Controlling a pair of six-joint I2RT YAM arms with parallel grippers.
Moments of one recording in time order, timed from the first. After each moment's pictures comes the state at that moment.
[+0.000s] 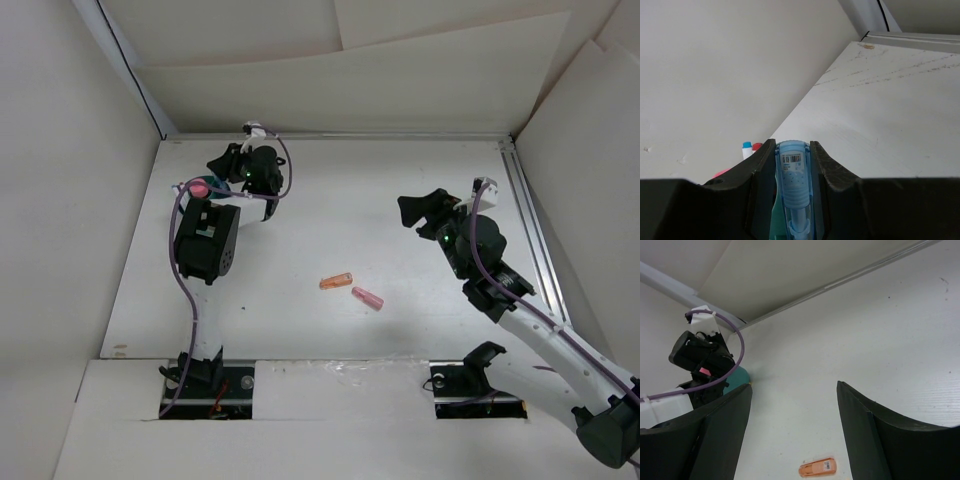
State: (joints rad) left arm -0.31 2.14 1.35 0.80 -1.22 0.58; right arm 0.57 0.85 0.73 0.06 0.34 0.67
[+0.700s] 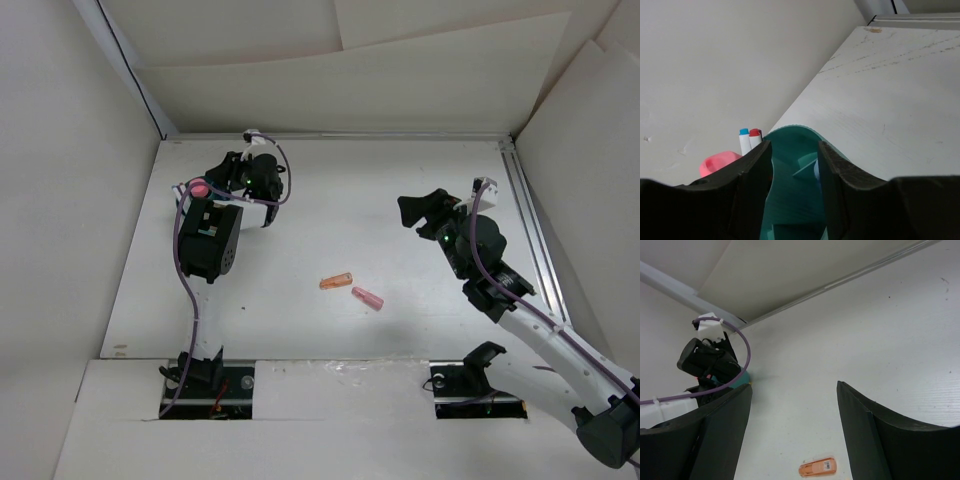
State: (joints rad) left arm -0.31 2.16 1.30 0.87 -1.24 0.61; right arm 0.57 0.85 0.73 0.06 0.34 0.67
